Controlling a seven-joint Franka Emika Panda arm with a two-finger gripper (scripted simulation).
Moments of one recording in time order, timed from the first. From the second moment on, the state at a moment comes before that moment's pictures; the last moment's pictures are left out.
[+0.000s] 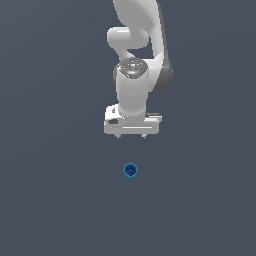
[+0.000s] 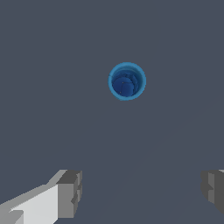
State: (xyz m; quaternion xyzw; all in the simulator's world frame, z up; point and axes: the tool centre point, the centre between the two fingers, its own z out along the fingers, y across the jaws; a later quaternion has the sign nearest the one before) arm 0.002 0.013 0.172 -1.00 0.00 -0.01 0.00
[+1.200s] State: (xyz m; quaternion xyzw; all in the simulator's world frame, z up) arm 0.019 0.039 0.167 -1.00 -0.04 -0.01 0.01
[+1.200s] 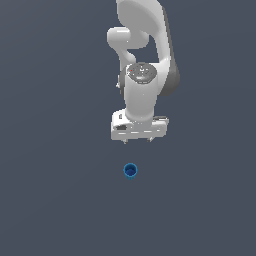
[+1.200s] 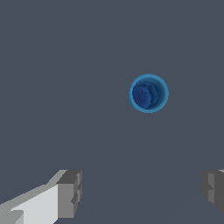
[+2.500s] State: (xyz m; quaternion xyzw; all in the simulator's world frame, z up) arm 0.097 0.012 0.092 -0.97 -0.26 0.00 0.00
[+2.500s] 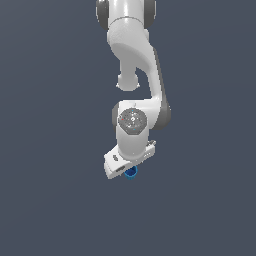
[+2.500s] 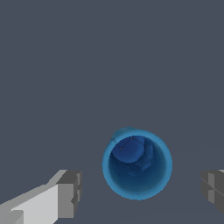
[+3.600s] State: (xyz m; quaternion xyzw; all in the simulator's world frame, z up) arm 0.098 0.011 0.040 -0.96 -0.27 0.00 0.00
